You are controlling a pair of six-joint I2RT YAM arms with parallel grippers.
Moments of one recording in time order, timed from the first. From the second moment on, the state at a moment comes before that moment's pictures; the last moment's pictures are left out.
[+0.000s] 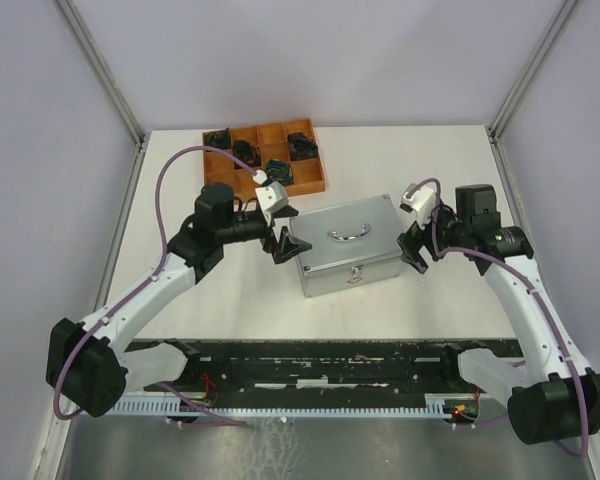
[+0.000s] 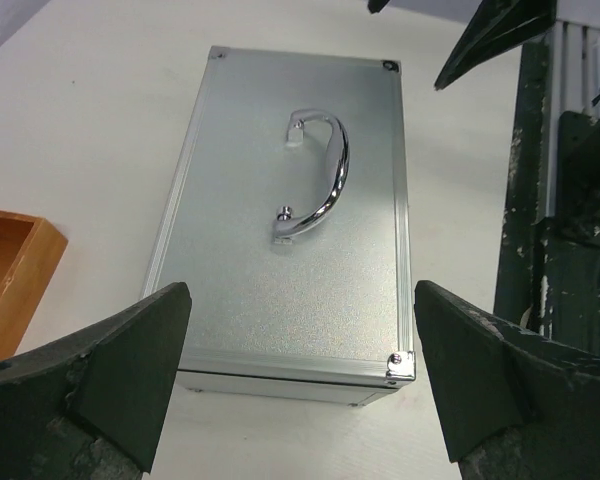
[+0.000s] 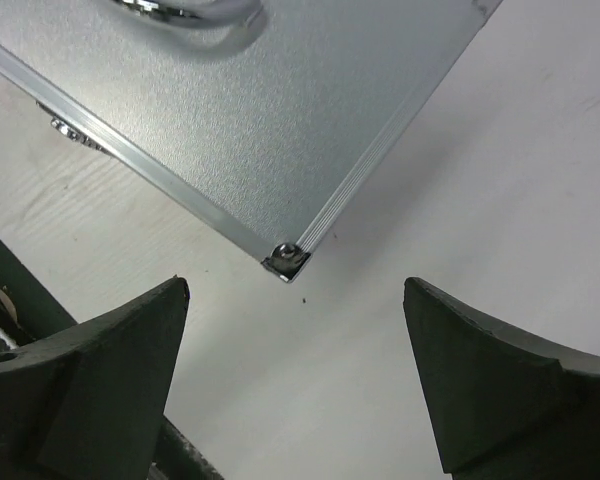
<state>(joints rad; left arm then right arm) -0.49 1.17 0.88 0.04 0.75 0.16 0.13 1.07 1.03 -0.81 -0.47 -0.63</state>
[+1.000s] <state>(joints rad) -0.91 1.25 0.80 -0.08 0.20 0.70 0.23 0.97 0.72 -0.68 -0.74 -0.47</state>
